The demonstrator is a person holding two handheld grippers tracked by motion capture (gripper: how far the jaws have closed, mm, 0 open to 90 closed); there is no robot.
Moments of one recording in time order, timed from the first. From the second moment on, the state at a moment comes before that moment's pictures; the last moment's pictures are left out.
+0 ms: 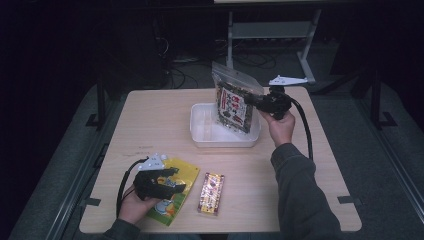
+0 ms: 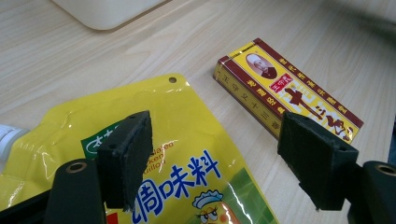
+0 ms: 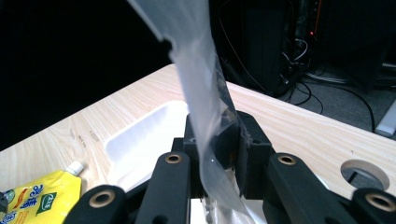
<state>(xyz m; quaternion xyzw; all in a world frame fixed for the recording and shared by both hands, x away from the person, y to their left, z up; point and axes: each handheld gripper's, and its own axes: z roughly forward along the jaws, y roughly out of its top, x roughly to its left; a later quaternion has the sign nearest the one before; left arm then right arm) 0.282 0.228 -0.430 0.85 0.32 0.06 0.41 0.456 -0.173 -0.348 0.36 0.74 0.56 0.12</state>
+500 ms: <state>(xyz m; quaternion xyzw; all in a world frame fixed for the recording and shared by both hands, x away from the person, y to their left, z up) 0.282 0.229 -0.430 0.85 0.32 0.06 0.41 0.453 -0.183 -0.351 0.38 0.73 0.55 0.11</state>
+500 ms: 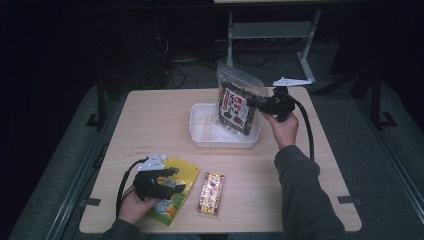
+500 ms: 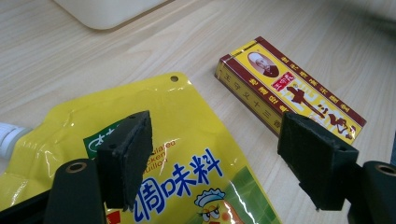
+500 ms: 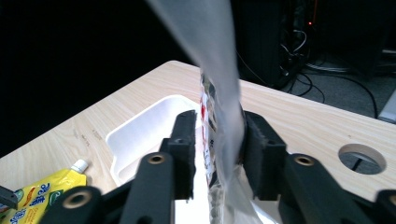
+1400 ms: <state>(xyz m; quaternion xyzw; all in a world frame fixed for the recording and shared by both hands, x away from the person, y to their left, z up) 0.281 0.233 -0.429 0.85 0.32 0.08 0.40 0.417 -0.209 -0.339 0.39 0.75 0.52 0.10</state>
